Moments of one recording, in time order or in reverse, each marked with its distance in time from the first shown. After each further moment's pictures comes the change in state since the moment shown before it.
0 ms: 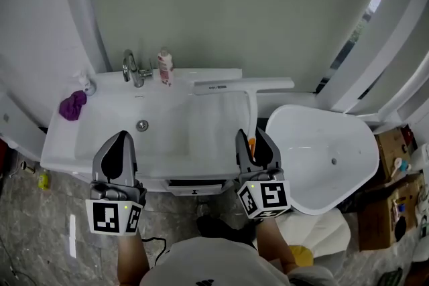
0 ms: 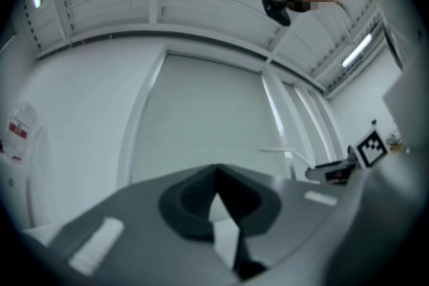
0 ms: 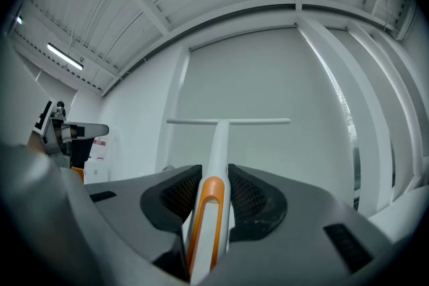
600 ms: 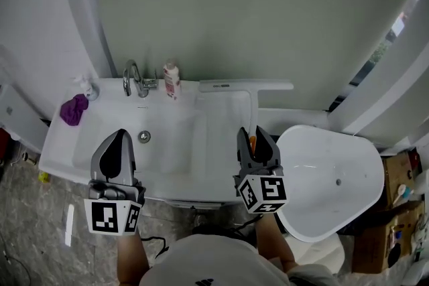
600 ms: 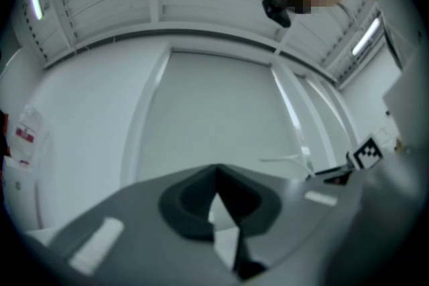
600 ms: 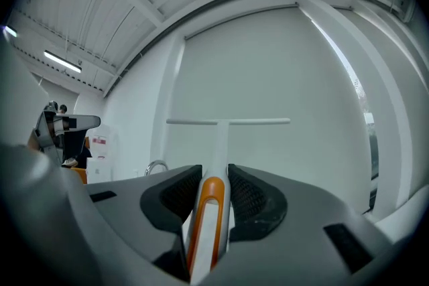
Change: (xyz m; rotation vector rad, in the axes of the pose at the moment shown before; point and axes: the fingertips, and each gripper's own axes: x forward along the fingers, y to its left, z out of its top) left arm 0.077 0.028 -0.017 0.024 0.008 0.102; right arm 0.112 -0.038 -0.030 0.035 0.067 0.064
